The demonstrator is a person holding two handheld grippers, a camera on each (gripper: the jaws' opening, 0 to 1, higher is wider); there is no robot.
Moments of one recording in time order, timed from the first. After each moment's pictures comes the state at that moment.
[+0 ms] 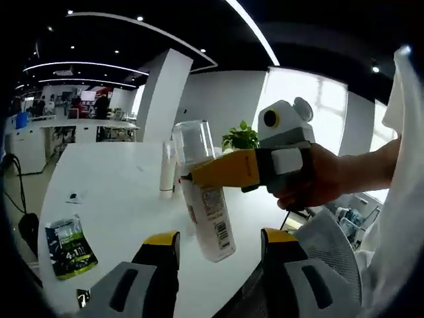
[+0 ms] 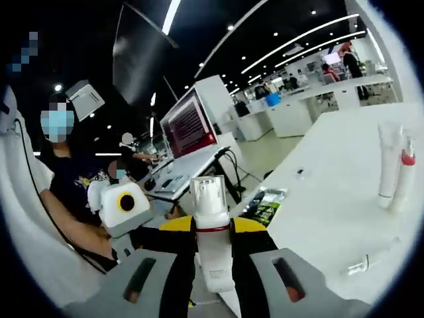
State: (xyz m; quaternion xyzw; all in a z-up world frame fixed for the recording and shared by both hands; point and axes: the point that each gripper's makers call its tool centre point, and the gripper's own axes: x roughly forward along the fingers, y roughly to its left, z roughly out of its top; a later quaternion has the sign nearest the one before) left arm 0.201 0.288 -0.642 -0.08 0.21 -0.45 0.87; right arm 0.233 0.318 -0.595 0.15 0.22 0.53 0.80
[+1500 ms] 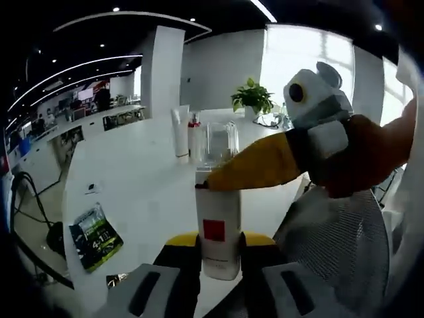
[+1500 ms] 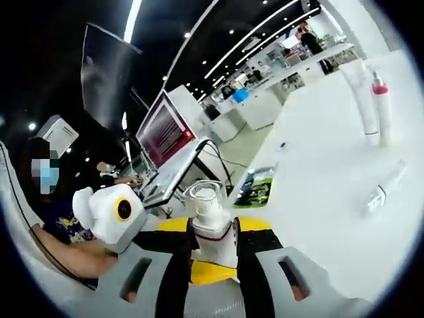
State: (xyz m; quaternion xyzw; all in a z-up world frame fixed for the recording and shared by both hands) left arm 0.195 0.317 -0.688 0.06 0.29 -0.40 0.87; right arm 0.218 0.321 -0.629 0.22 0.26 0.39 0.86
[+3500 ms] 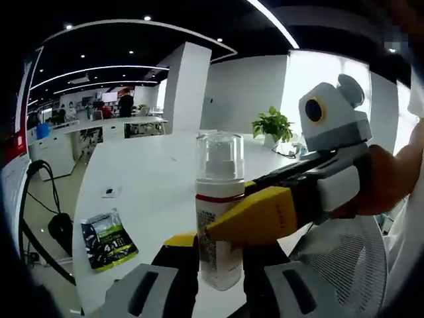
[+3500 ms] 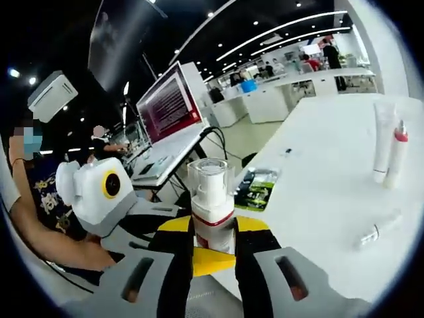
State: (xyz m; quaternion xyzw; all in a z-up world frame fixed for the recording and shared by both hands) left arm 0.221 0.334 -0.661 -0.01 0.24 -0.35 0.91; right arm 0.228 0.355 -0.627 0.11 0.27 0.44 0.85
